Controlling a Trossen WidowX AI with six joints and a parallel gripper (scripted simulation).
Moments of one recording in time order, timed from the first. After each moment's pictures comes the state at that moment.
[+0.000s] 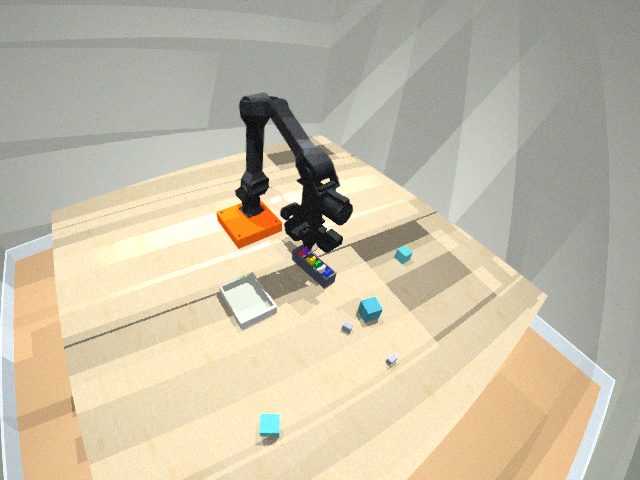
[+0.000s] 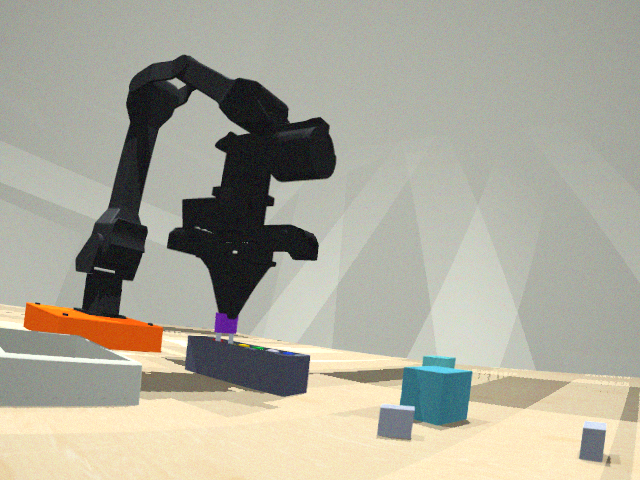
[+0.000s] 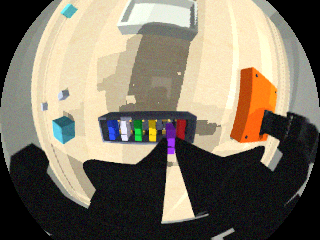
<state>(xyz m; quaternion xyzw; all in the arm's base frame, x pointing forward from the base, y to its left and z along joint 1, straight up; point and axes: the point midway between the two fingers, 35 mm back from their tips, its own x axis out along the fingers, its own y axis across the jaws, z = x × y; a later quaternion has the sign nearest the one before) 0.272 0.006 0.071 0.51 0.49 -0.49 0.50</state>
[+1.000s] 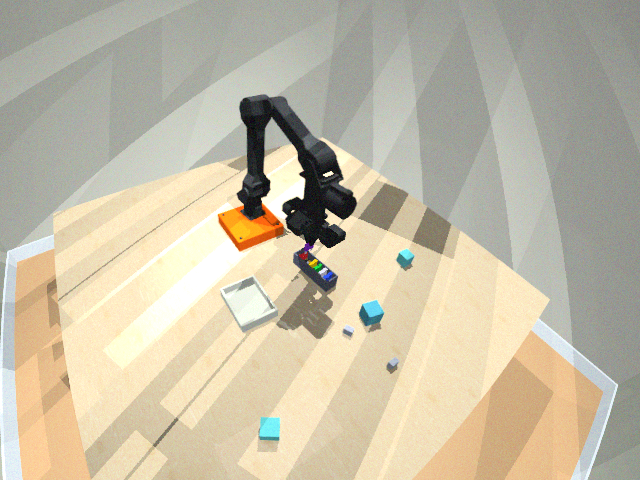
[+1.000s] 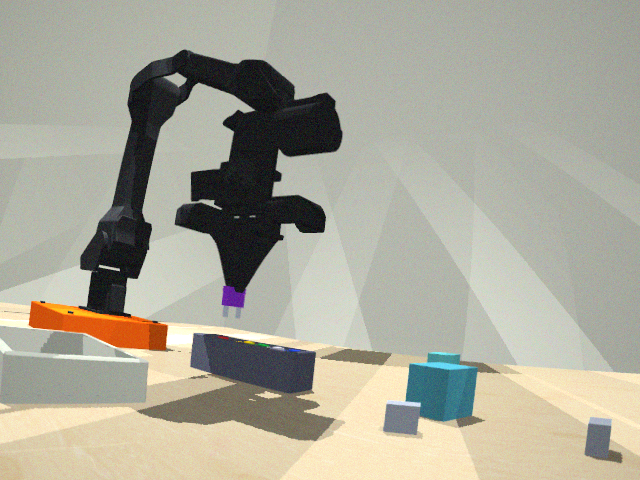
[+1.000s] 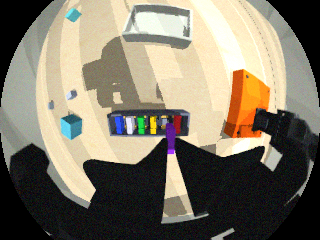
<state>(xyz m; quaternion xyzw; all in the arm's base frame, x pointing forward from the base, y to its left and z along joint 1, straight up) 0.271 0.005 0.098 0.51 0.49 -0.49 0.50</state>
